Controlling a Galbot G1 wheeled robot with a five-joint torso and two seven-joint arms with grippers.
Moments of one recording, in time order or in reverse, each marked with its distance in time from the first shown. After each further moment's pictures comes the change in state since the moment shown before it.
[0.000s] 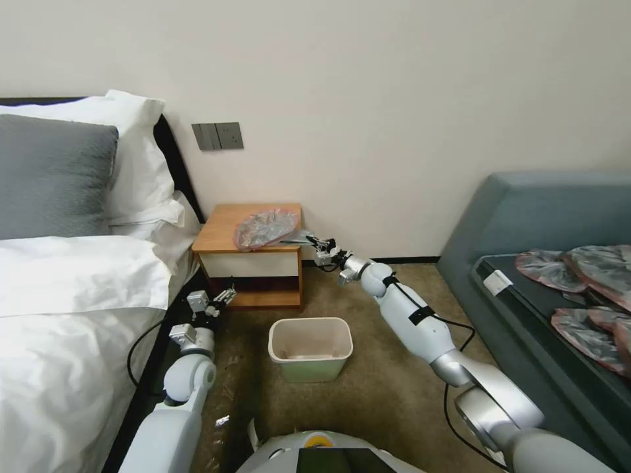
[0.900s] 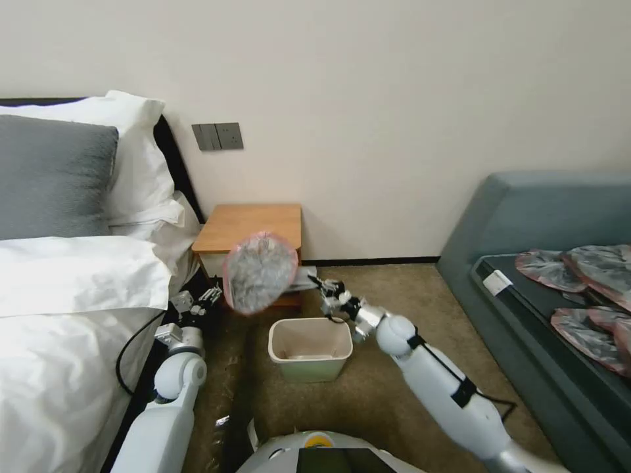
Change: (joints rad) left arm -0.015 0.013 -0.049 0.031 -0.091 -0.012 -0.029; right arm -0.494 -0.145 0.120 0.468 0.065 -0.032 -0.024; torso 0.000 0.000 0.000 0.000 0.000
